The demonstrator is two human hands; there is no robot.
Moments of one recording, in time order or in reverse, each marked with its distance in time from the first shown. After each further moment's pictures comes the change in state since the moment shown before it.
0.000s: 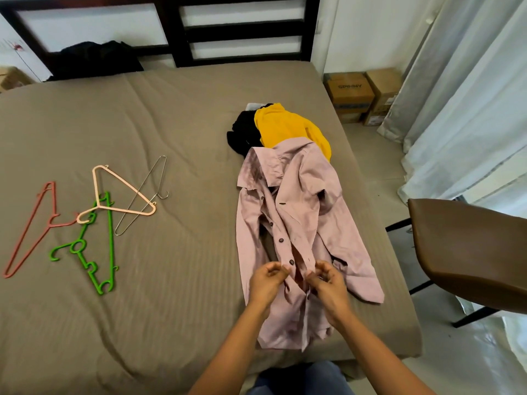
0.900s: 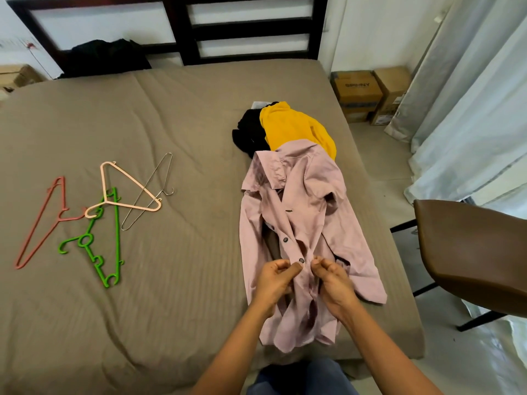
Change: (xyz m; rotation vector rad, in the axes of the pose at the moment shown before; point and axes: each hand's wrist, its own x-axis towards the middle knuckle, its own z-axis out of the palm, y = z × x) left_hand -0.012 0.009 0.008 -0.036 -0.096 0.012; right_hand 0.005 -0.018 0.000 0.489 -0.111 0.223
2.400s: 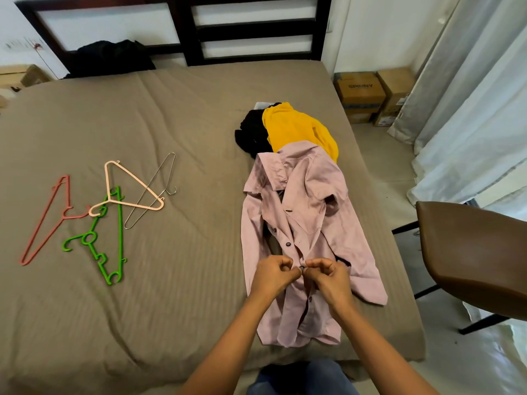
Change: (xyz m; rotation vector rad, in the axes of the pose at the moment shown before) left_hand 0.004 0.016 -0.007 0.594 0.015 0.233; right_hand -0.012 -0.003 0.004 -0.550 0.098 -0.231
